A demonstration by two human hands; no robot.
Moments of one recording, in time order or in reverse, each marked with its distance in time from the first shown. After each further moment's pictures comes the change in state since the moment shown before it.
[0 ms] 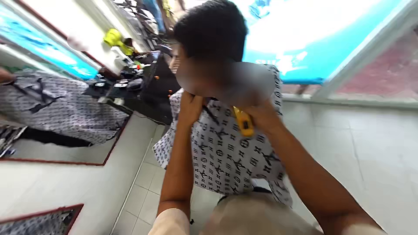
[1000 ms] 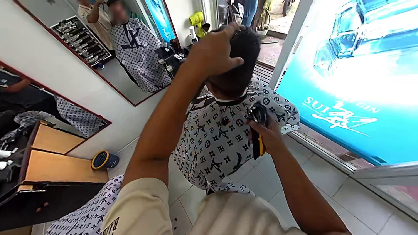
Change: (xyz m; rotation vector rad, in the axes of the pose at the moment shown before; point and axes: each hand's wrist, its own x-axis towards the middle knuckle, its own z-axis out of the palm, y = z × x) left_hand 0.093 0.182 0.091 1.145 0.033 -0.339; right_hand 0.050 0.027 -0.152 0.169 -0.481 0.181
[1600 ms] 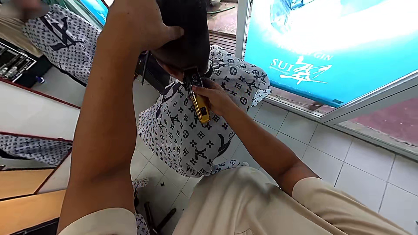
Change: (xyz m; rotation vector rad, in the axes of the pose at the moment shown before) left_hand 0.021 -0.020 0.016 0.163 -0.044 -0.007; right_hand 0.065 0.012 0.056 0.310 -0.099 0.041
